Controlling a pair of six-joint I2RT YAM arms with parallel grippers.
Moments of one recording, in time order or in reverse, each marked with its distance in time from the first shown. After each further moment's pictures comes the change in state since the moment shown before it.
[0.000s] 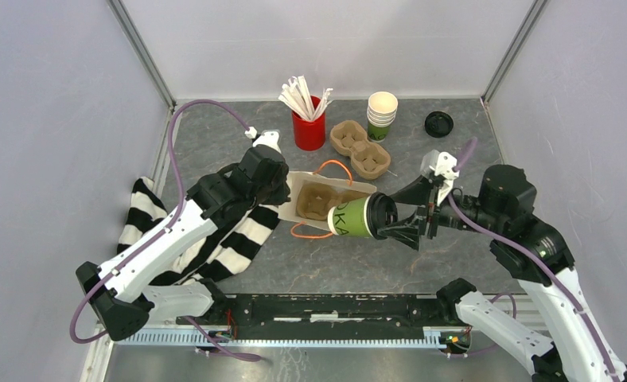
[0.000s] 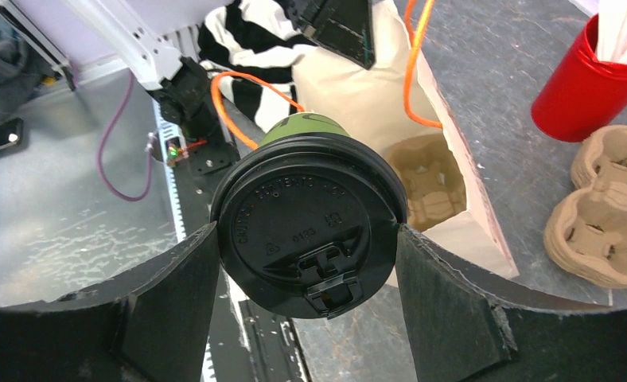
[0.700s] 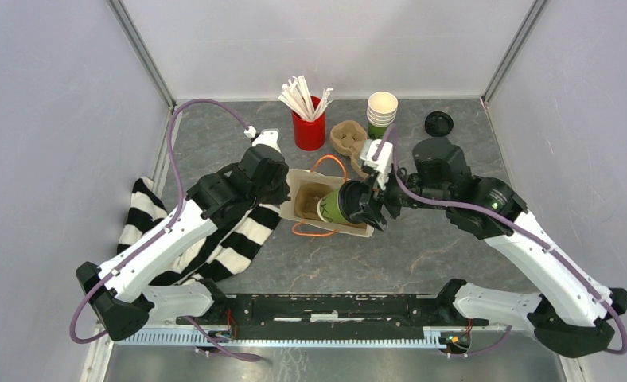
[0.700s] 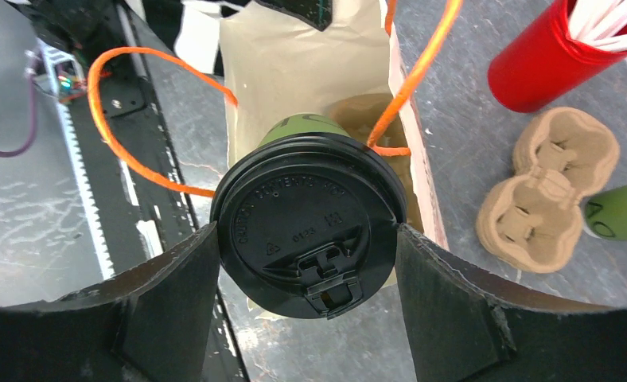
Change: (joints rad) left arm 0.000 0.000 0.003 0.004 -0.014 0.000; right arm 0.262 0.314 0.189 -0.095 0.363 -0.183
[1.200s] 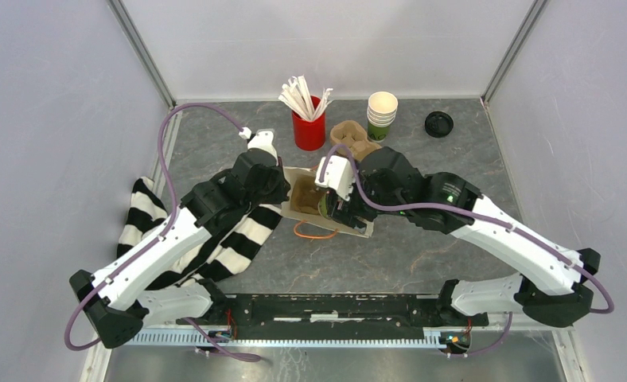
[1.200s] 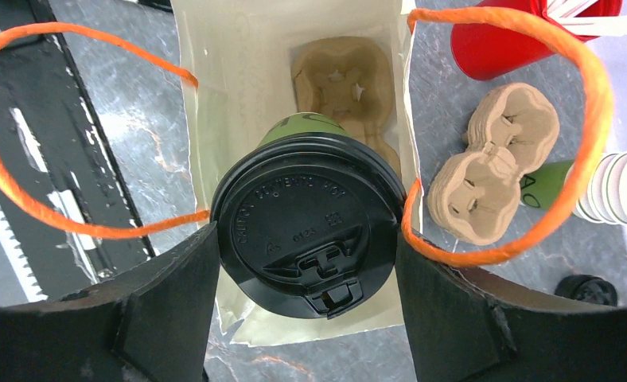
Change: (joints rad) left arm 0.000 -0.065 -0.068 0.106 -0.003 0.014; right arm 0.276 0.205 0.119 -0.104 0.418 -0.089
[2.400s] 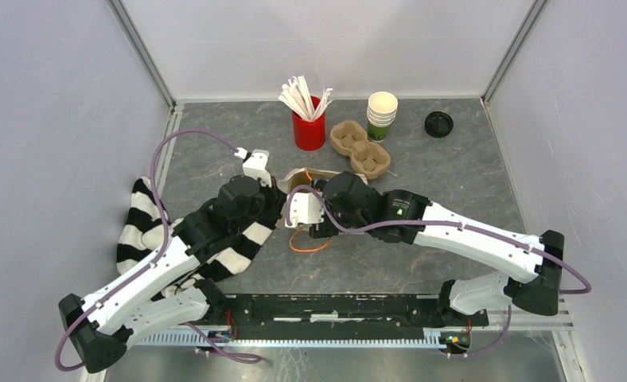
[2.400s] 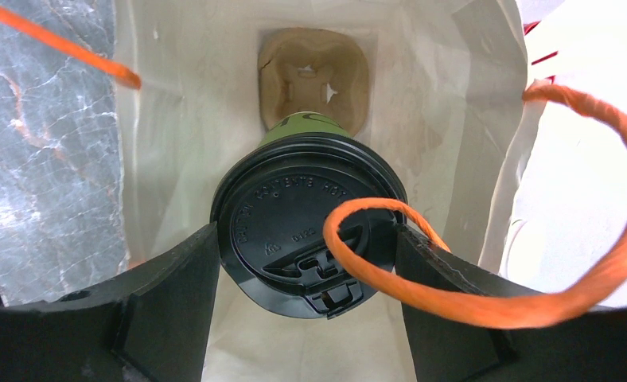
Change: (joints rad) left arm 0.000 -0.222 -0.328 0.286 0.051 0.161; right arm 0.101 0.098 -0.202 0.262 0.187 -0.354
